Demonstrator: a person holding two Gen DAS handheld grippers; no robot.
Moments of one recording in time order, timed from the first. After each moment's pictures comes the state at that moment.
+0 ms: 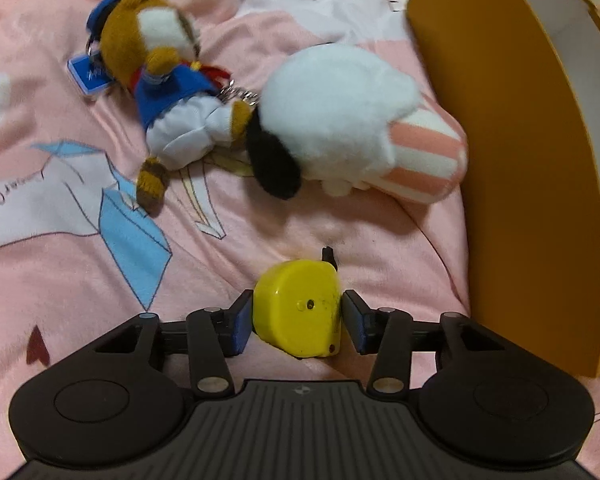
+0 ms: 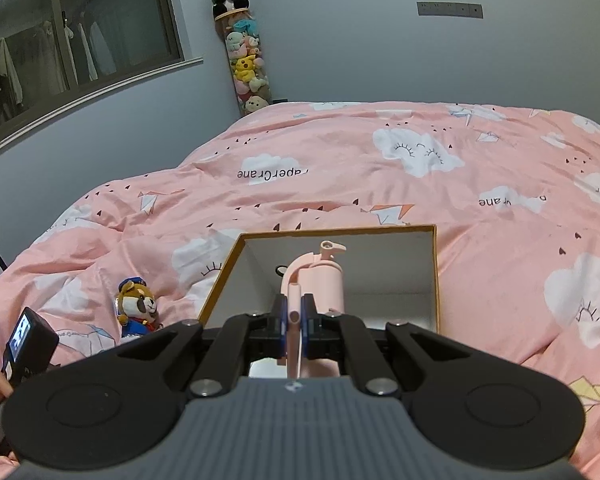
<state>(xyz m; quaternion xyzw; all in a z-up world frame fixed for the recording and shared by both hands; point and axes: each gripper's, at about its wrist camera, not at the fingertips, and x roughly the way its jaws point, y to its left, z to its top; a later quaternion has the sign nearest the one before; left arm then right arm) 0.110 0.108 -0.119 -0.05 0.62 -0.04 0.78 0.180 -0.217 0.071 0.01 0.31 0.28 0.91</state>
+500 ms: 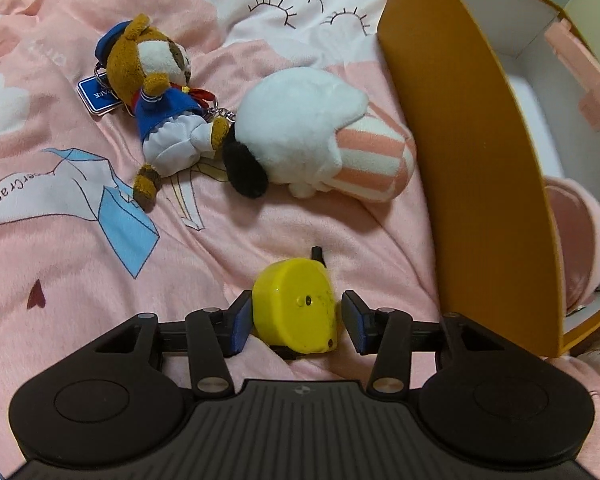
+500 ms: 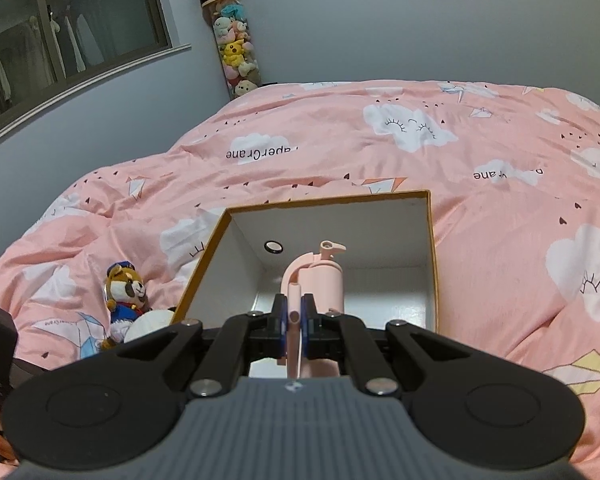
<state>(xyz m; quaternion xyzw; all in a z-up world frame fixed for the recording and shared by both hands) 0.087 0.097 -0.101 -0.07 0.58 -0.04 0.81 0.184 -0.214 0.051 0.01 0.33 0.26 0.91</state>
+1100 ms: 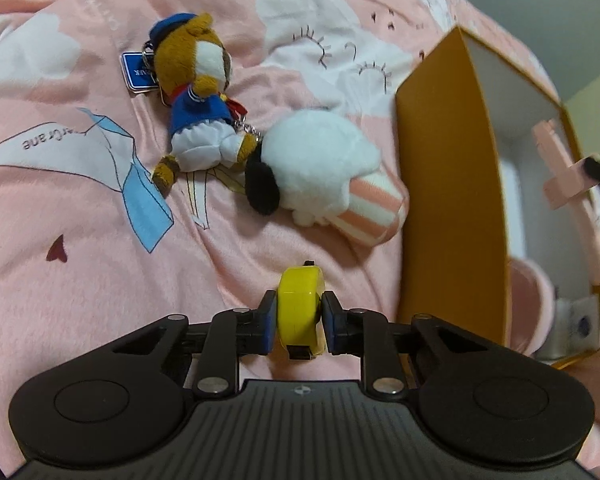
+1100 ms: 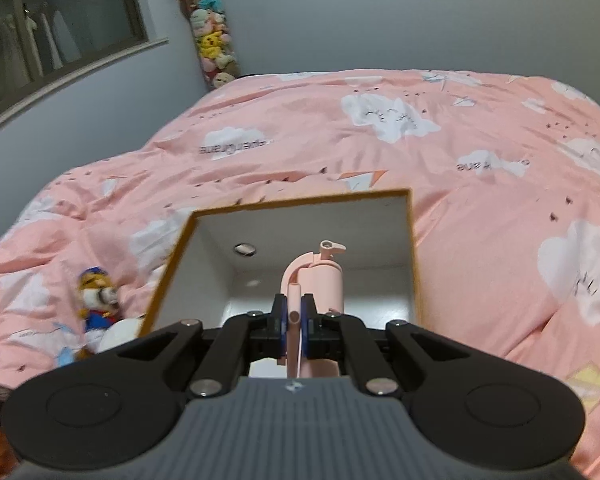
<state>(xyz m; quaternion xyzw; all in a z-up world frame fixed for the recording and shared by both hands) 0.080 0.129 -0.083 -0.21 0.54 -0.03 0.81 0.217 -0.209 0.045 0.00 0.35 0.22 0.91</state>
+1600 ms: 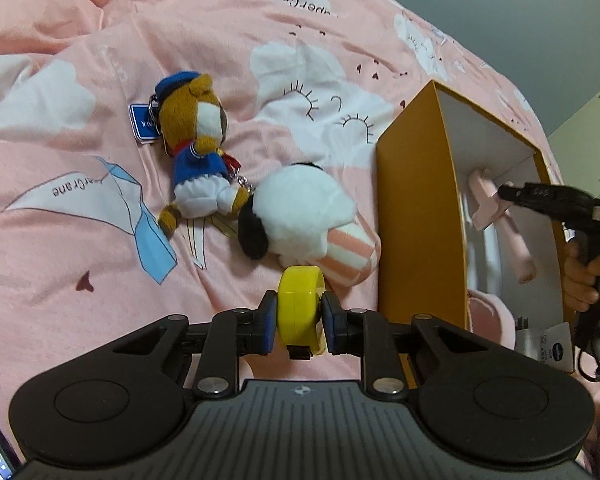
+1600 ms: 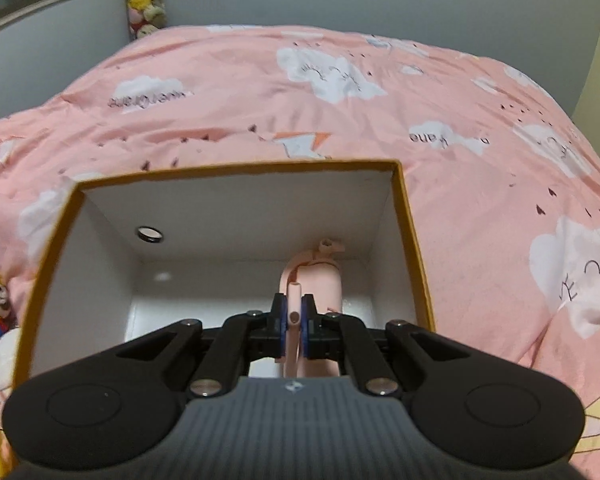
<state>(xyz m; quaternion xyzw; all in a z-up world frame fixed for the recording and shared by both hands) 0.071 0.133 -0.054 -0.22 0.49 -0.02 0.84 0.277 -0.164 -0.004 -0.07 0.40 0.10 0.91</state>
